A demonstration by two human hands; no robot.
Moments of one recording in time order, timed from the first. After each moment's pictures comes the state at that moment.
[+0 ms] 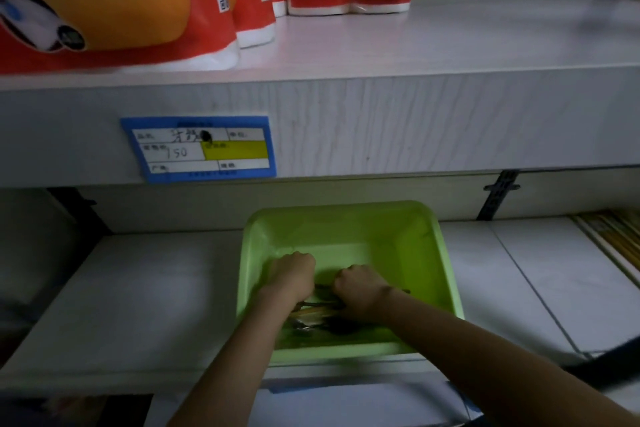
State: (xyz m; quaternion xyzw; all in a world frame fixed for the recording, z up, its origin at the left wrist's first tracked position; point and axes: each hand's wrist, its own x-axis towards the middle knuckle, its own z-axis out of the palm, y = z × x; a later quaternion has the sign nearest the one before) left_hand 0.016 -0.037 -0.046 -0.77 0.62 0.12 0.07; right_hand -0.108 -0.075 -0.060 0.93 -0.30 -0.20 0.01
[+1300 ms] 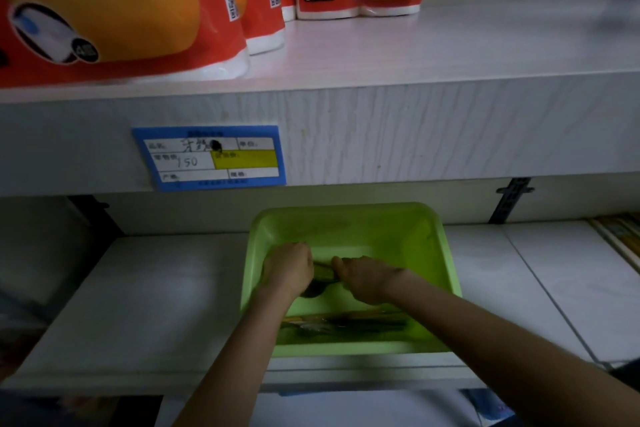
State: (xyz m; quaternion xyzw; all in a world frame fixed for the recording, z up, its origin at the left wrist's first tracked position) left_hand 0.037 -0.040 -0.044 -0.80 0.59 0.10 -0.07; right_hand -0.105 -0.086 -0.034 0.92 -0.31 -0.19 -0.12
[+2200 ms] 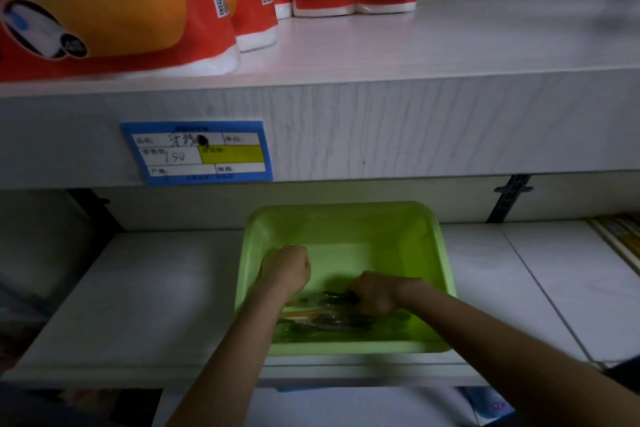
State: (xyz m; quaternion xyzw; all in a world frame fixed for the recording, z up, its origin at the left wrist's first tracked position) left_hand 0.038 -0.042 -0.054 -0.79 0.59 0.12 -0.03; right_hand -0.126 -0.087 -0.044 0.88 -0.32 -0.26 -0.25
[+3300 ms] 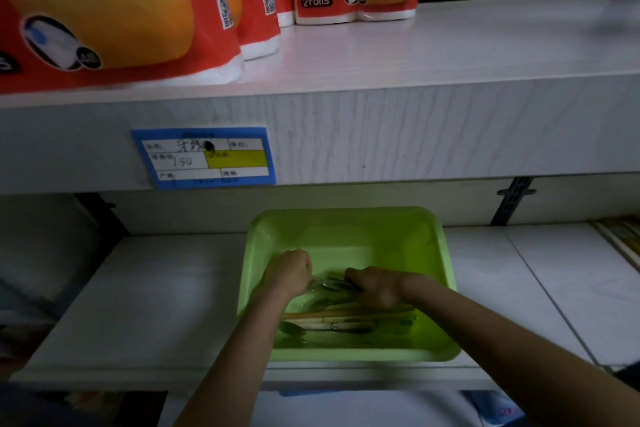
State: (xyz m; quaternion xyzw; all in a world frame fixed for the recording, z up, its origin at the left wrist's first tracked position) left_hand 0.041 -0.042 -0.057 -0.80 0.56 0.20 -0.07; right_hand -0.125 -0.090 -0.029 0.87 -0.34 -0.23 -0.29
